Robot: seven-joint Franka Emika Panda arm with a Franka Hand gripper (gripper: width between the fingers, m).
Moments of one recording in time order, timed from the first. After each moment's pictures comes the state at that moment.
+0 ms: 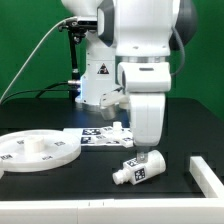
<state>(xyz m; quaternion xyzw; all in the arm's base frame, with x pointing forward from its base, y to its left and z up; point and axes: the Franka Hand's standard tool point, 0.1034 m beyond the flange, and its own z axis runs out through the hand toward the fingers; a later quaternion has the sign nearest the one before) 0.541 0.034 0.041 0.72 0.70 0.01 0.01</state>
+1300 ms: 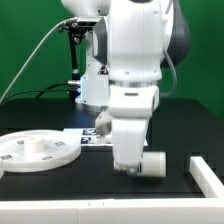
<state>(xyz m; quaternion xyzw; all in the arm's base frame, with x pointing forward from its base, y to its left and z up) 0.523 0.037 0.030 0.84 0.55 0.00 0.00</state>
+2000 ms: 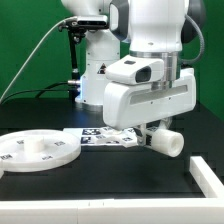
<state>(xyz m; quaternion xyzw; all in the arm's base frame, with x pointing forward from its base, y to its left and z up) 0.511 0.071 0.057 0.96 0.27 0.00 0.00</state>
